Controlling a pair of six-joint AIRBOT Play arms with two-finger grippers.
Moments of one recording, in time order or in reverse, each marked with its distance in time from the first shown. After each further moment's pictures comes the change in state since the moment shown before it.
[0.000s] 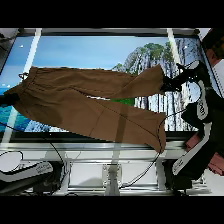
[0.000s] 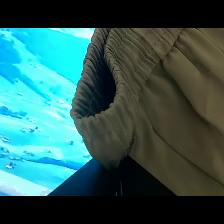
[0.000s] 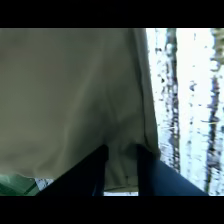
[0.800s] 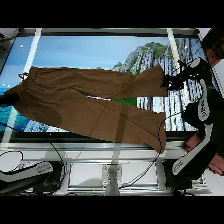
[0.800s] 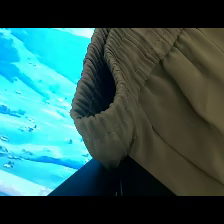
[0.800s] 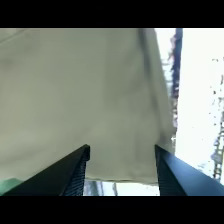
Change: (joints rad) left arm 0.000 0.000 0.000 0.000 -0.001 0.000; right arm 0.002 0.039 0.003 -0.067 -0.036 0.013
